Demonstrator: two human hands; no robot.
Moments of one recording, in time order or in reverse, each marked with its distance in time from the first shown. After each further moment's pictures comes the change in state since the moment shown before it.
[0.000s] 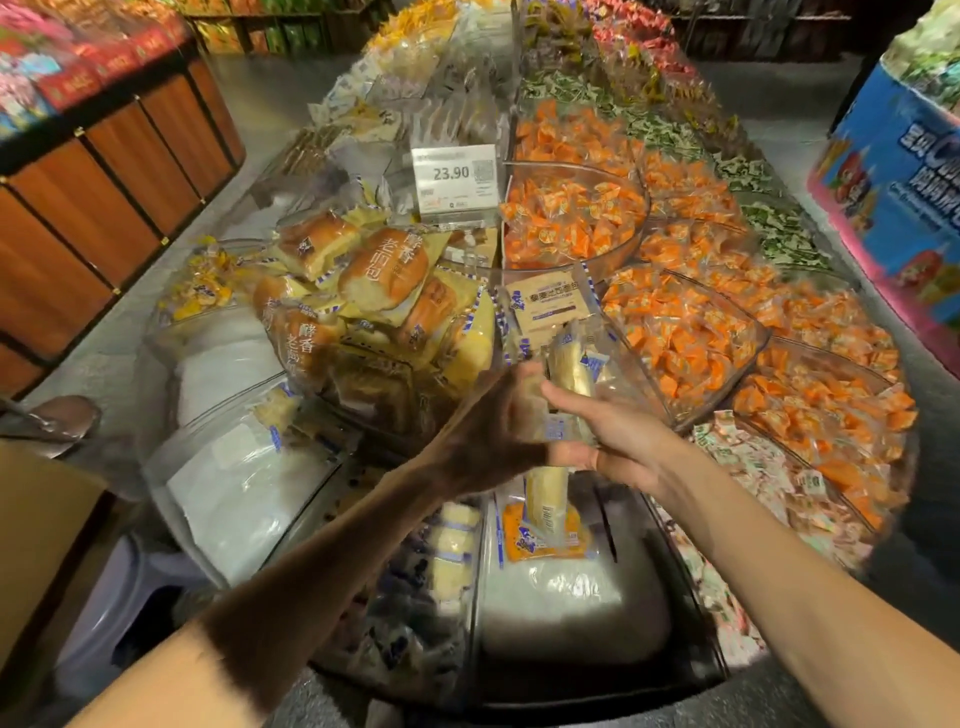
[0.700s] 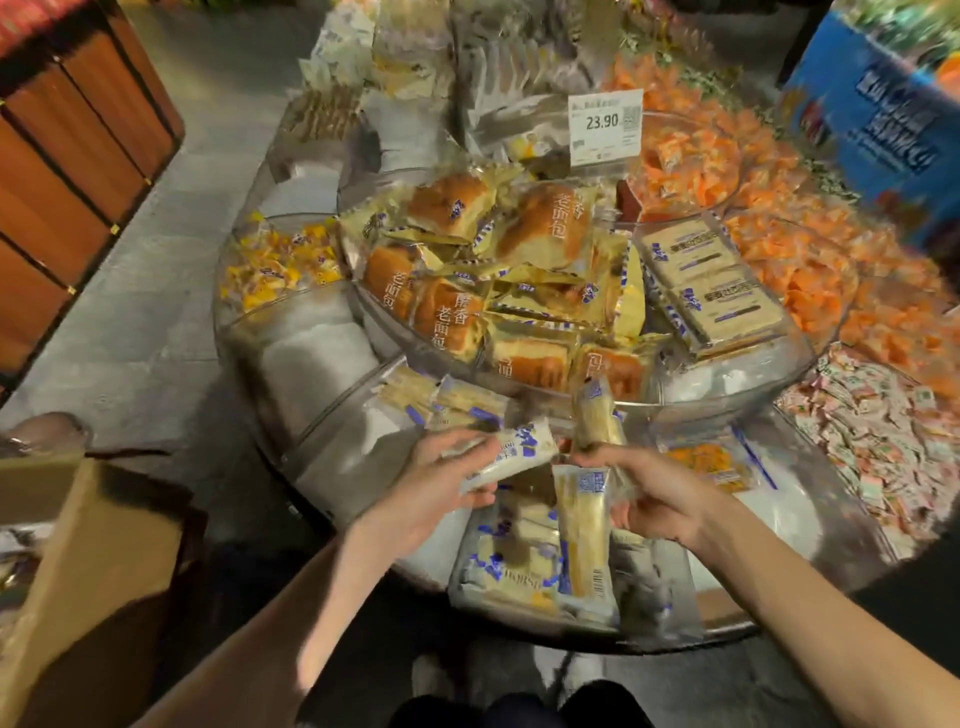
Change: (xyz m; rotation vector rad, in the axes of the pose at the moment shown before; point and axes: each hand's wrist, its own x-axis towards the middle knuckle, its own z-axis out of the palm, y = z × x) left_hand -0.142 -0.197 -0.163 -0.850 0.021 -0.603; right_hand 0.027 0.117 0.194 0.262 -0.034 0.239
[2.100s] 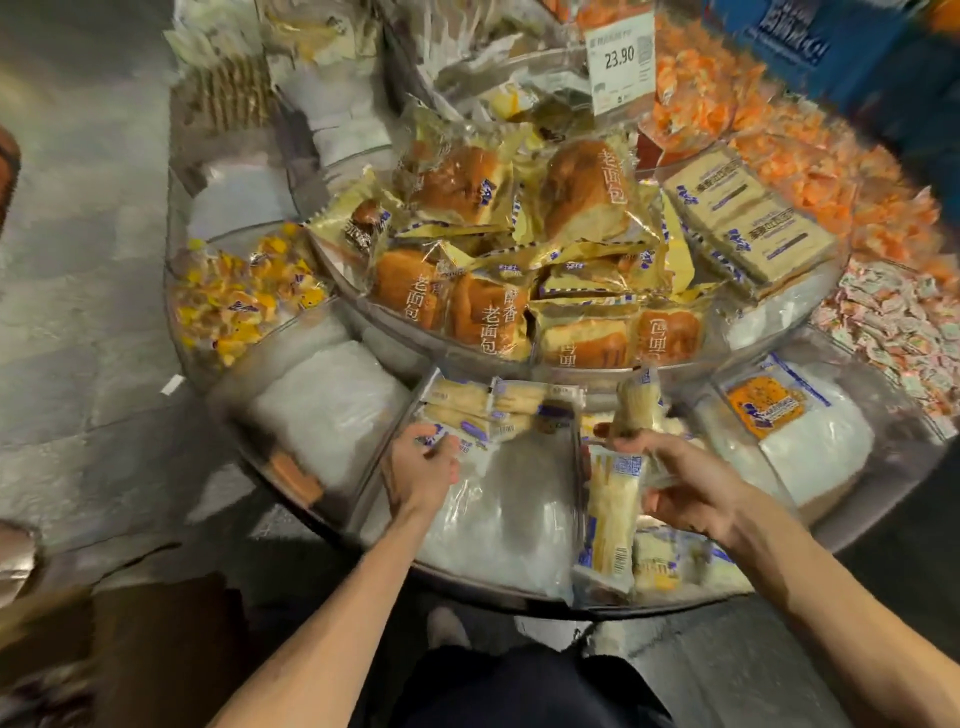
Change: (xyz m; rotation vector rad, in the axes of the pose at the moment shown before) left_hand 0.109 -0.004 -0.133 0.344 0.324 0.133; right_hand 0.056 0.034 0.081 0.194 0.421 -0.104
